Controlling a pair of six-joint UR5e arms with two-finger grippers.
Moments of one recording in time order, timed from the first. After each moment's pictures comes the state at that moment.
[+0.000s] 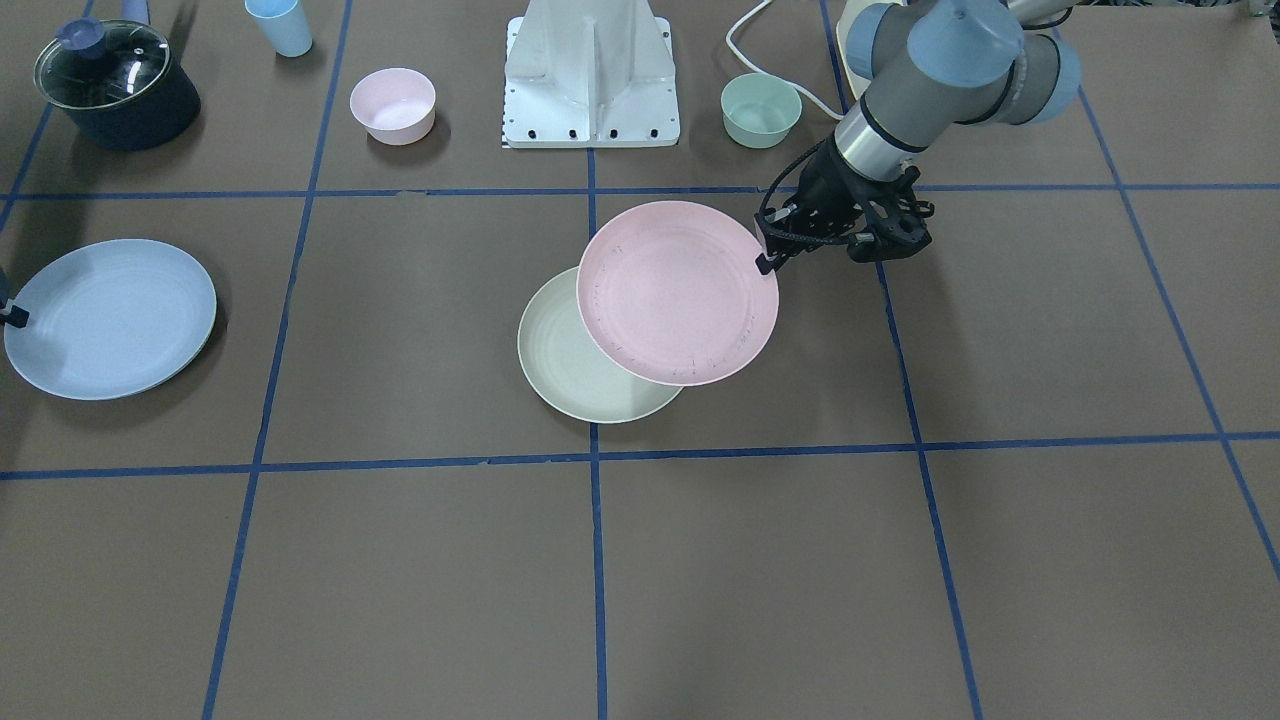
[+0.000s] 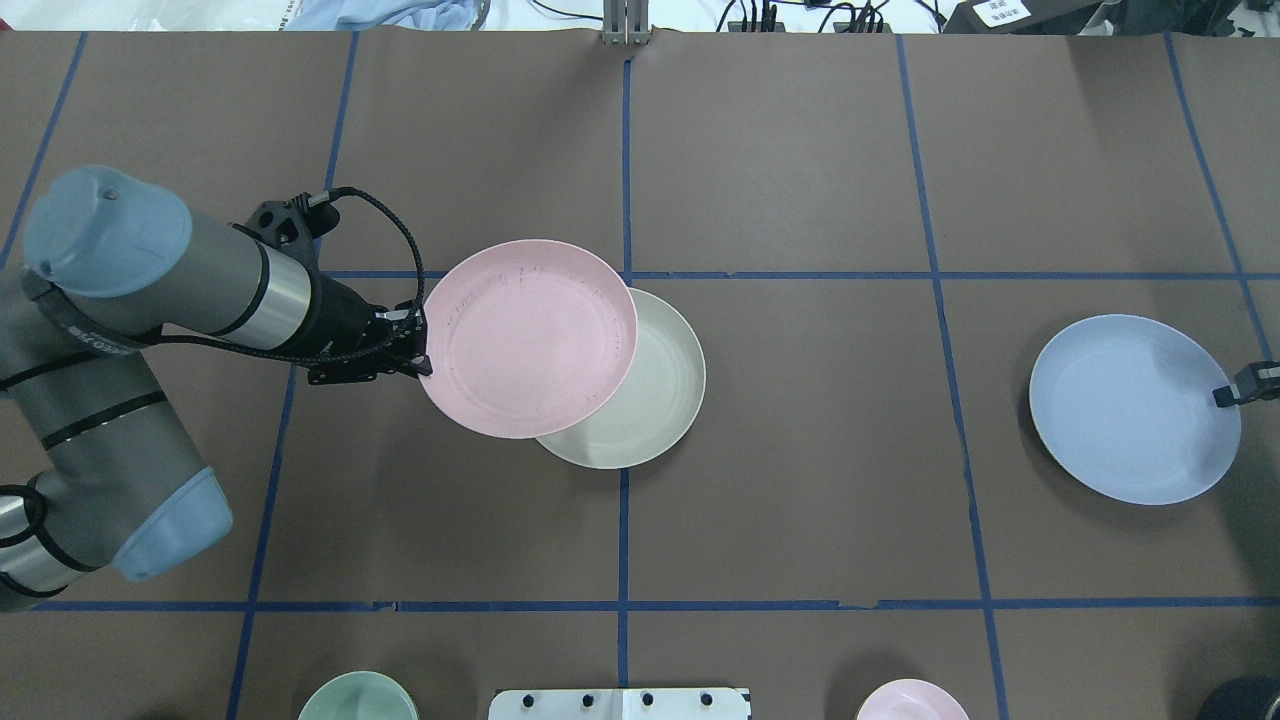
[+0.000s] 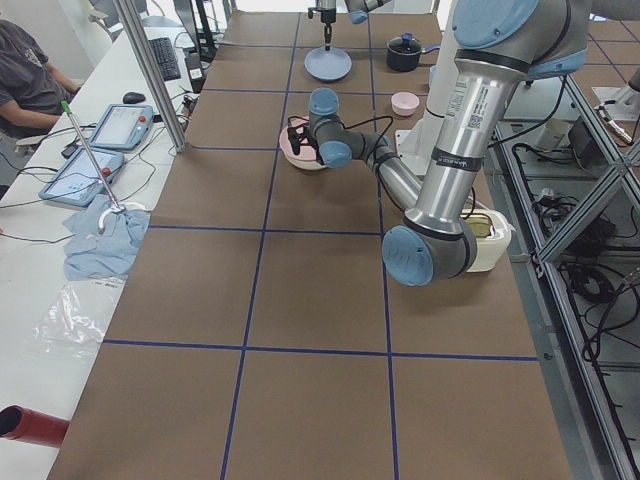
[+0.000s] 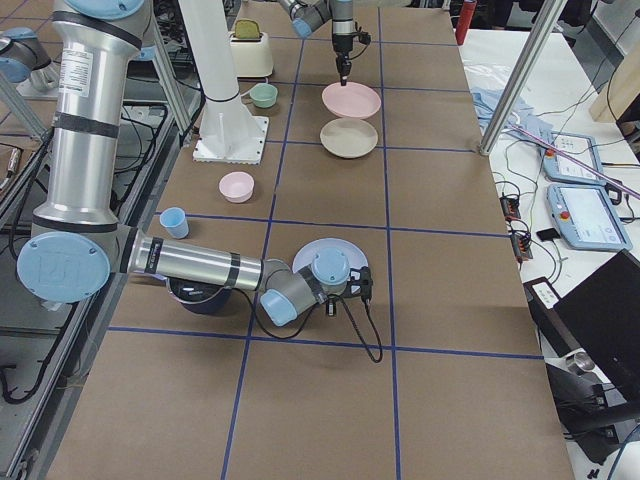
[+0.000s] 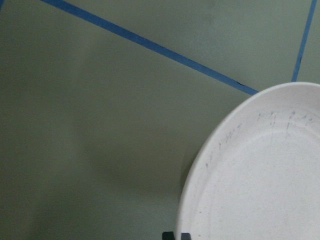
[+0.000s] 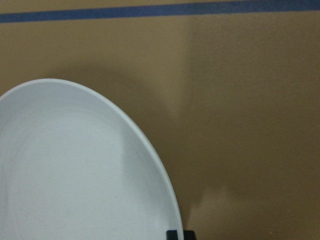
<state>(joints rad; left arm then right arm) -0.65 -1.92 -1.88 -2.00 -2.07 -1.59 1.21 -1.74 1.50 -0.76 2.46 0.60</state>
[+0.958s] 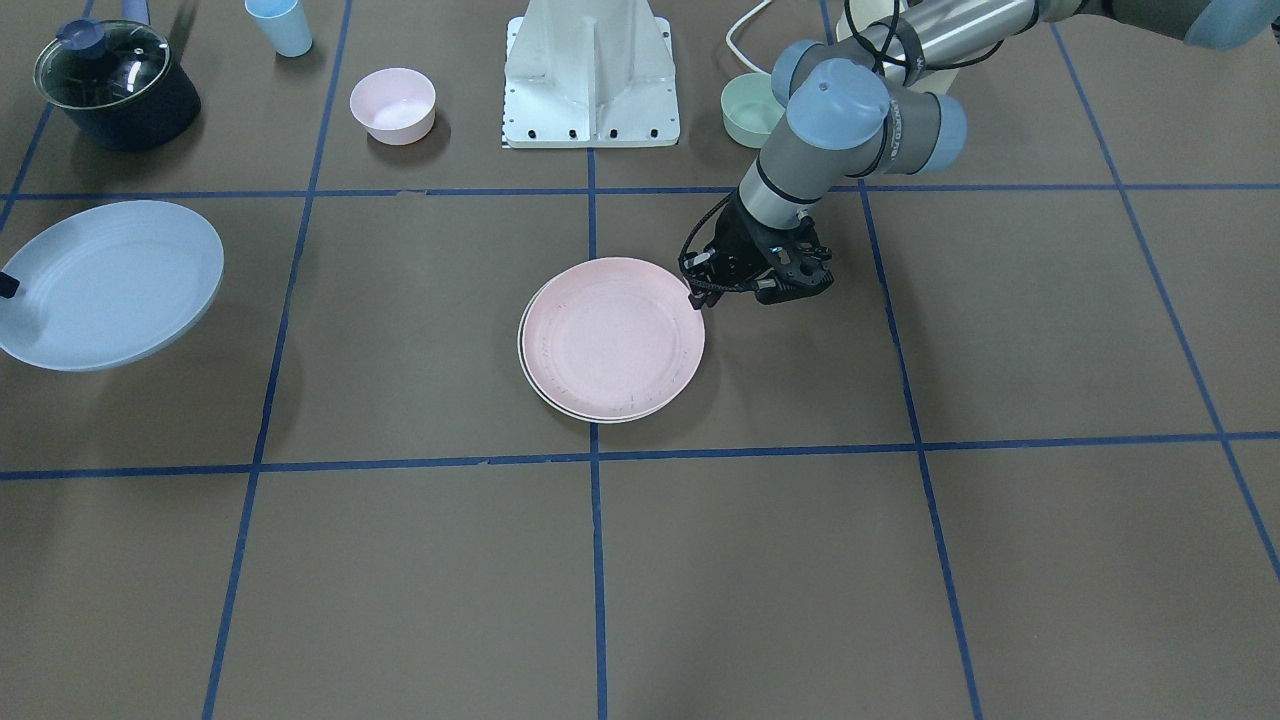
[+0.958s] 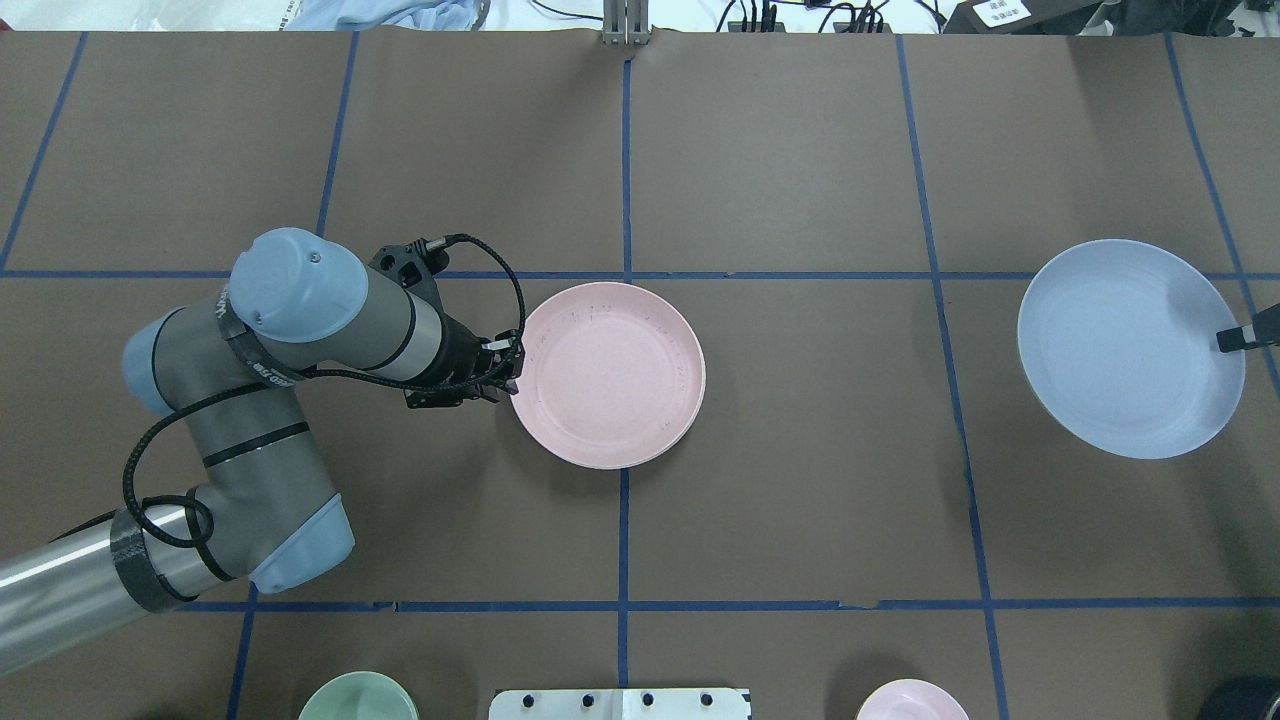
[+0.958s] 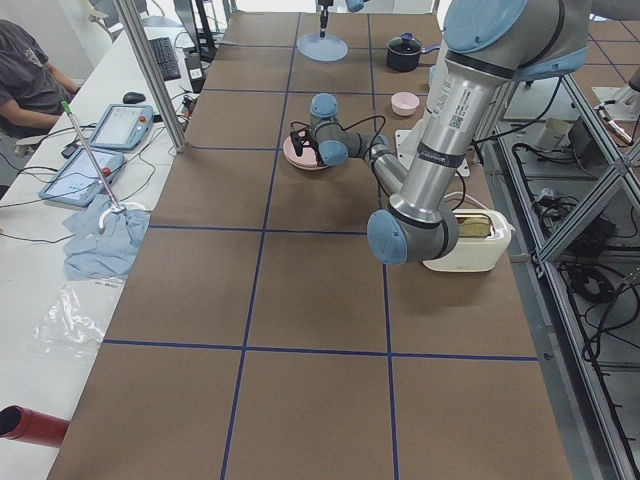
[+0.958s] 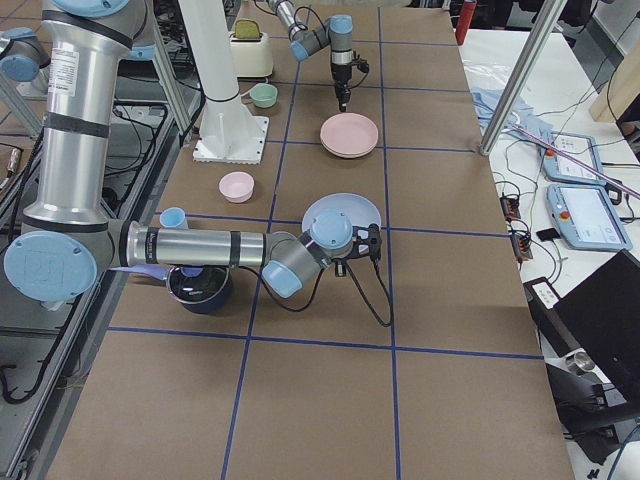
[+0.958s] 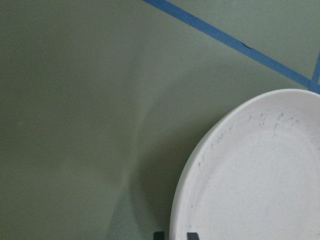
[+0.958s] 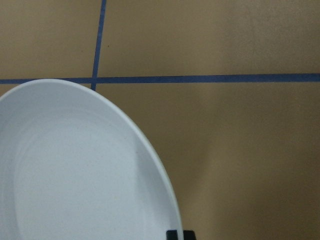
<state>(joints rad) -0.57 -2.05 -1.70 -2.01 -1.98 -1.63 1.29 -1.74 1.68 -0.77 2.56 0.69</state>
